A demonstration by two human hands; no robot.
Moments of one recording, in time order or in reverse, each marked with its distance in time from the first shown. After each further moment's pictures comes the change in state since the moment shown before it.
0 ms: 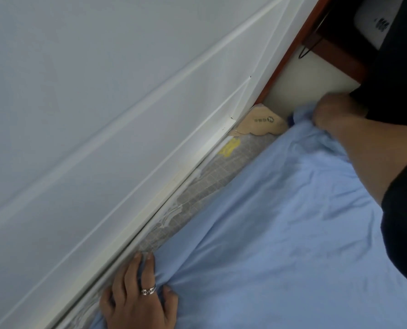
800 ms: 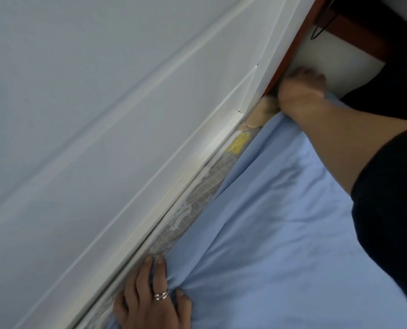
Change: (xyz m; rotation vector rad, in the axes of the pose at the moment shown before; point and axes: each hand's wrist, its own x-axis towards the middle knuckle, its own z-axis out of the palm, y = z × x) left_hand 0.003 0.000 0.004 -0.002 0.021 0.029; right_hand -0.015 -0.086 -0.001 -0.039 0.123 -0.303
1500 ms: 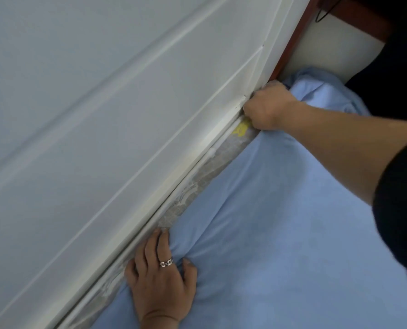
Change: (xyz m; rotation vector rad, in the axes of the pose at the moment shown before) left_hand 0.000 -0.003 -0.007 -0.053 -0.103 -0.020; right_hand -0.085 -0.045 -0.033 -0.246 -0.085 -0.645
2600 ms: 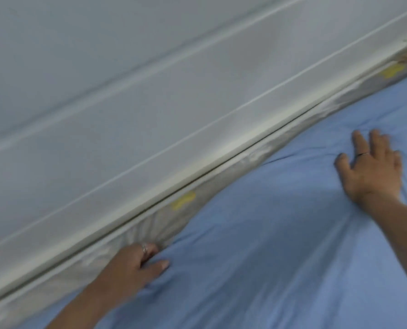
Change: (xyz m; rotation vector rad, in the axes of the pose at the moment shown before) left_hand -0.206 -0.326 -0.143 -0.505 -0.669 -0.267; right_hand -0.202 -0.271 0.101 0.520 0.317 0.502
